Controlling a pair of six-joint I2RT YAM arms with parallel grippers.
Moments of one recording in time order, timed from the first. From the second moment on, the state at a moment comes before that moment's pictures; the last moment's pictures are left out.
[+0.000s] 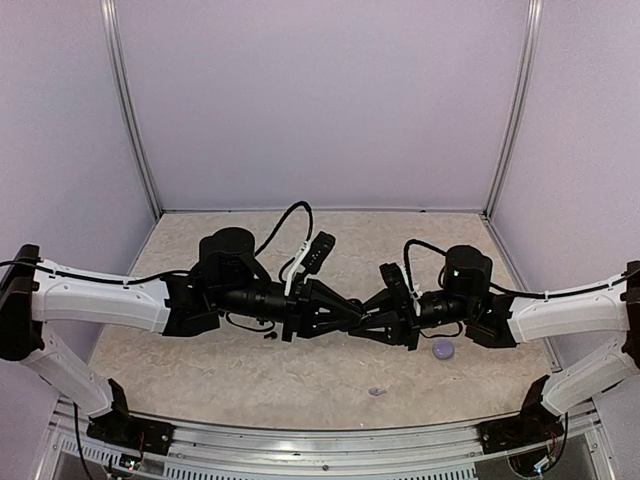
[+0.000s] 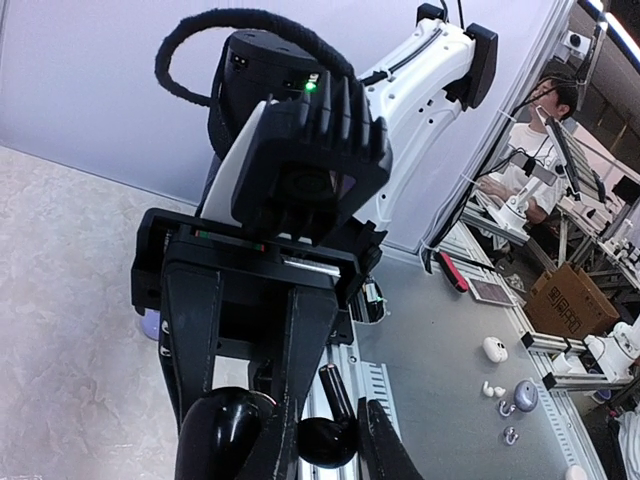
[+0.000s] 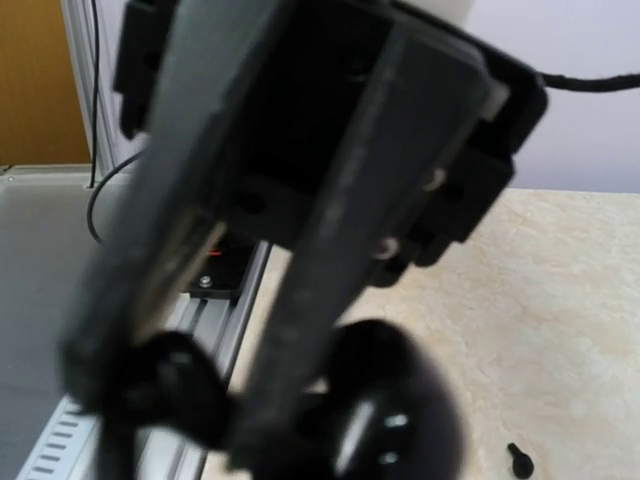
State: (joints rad) left arm -1.05 1.49 0.90 0.46 0.62 -0.30; right arm 0.87 1.33 0.58 0.63 -0.81 -0.10
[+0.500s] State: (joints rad) left arm -1.03 1.45 0.89 0.46 0.57 -0.30; right arm 0.87 1.30 0.57 0.63 -0.81 -0.11
